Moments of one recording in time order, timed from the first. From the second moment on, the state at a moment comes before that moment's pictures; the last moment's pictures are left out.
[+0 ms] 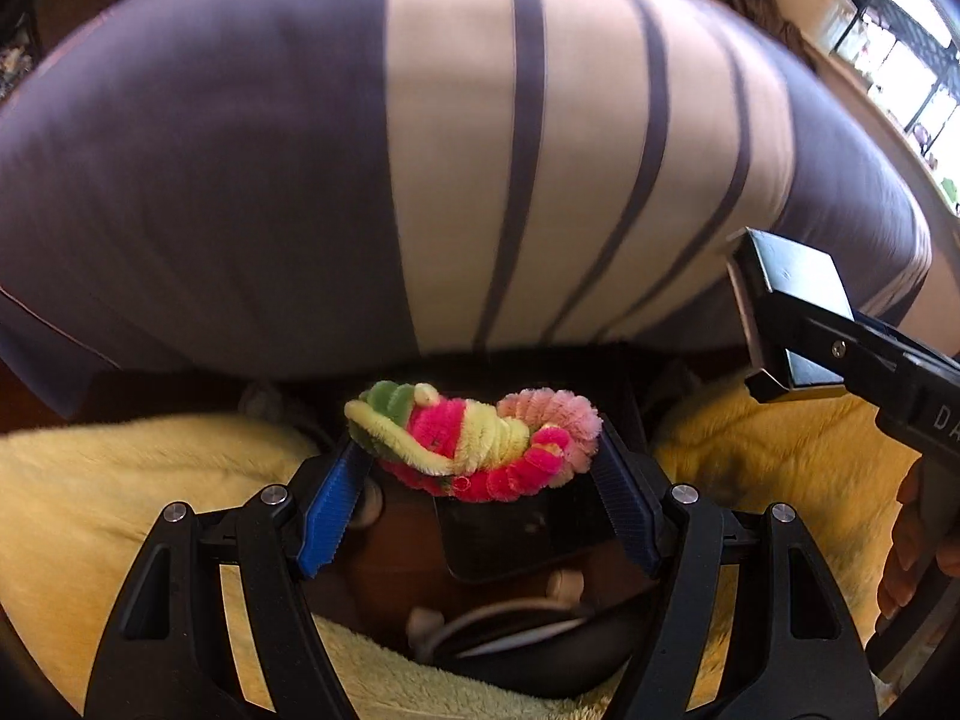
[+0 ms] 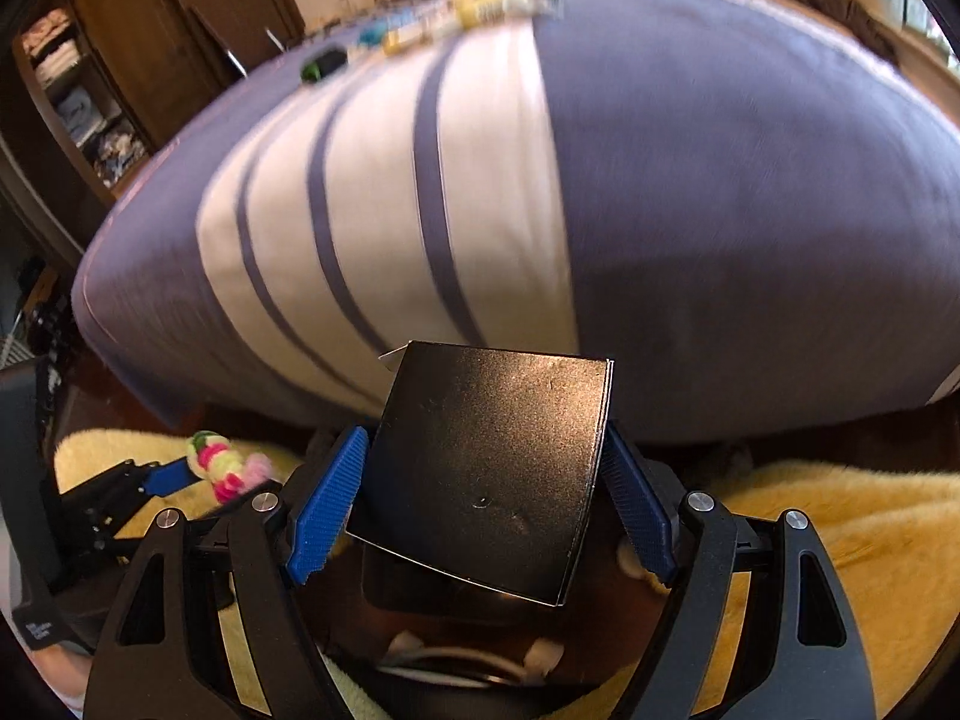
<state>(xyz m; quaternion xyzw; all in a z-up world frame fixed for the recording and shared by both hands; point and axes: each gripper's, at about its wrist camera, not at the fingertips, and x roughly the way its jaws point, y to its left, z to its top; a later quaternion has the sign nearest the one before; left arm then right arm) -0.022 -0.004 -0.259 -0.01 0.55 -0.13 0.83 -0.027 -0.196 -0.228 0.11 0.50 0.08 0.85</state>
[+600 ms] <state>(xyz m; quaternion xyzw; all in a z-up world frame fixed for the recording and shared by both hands) -0.009 -0.023 -0.318 0.02 0.62 -0.15 0.77 -0.007 -0.177 -0.284 0.10 0.58 0.09 0.81</state>
